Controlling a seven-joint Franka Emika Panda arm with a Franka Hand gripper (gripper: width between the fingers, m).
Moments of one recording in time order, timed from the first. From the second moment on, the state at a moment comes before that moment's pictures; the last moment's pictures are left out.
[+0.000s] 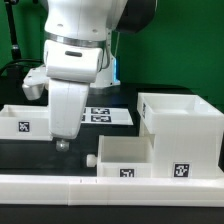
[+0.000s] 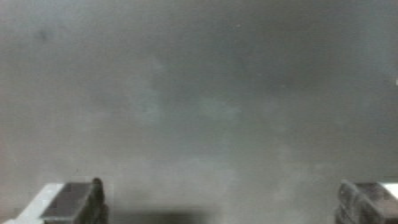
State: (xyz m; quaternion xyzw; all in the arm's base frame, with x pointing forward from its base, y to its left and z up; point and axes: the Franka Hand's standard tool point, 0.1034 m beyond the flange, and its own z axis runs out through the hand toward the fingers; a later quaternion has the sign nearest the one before) arm 0.536 -0.070 0.035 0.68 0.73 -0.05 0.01
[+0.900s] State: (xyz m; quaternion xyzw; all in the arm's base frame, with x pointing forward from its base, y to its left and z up) arm 0.528 -0.088 0.027 0.68 0.73 0.00 -0.09
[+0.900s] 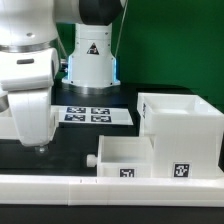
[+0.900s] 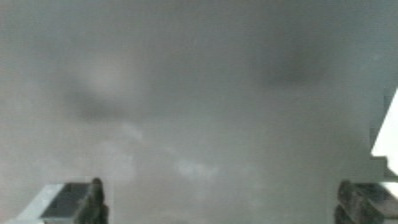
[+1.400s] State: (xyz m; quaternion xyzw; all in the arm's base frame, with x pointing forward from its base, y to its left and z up) arm 0.535 -0.040 0.021 0.67 0.73 0.00 -0.10
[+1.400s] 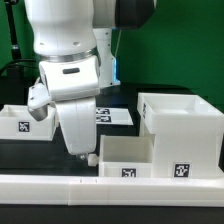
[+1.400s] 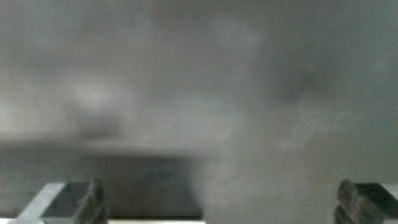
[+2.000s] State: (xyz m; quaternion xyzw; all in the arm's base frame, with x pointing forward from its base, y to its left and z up) arm 0.534 -0.030 0.019 0.69 0.72 0.00 -0.10
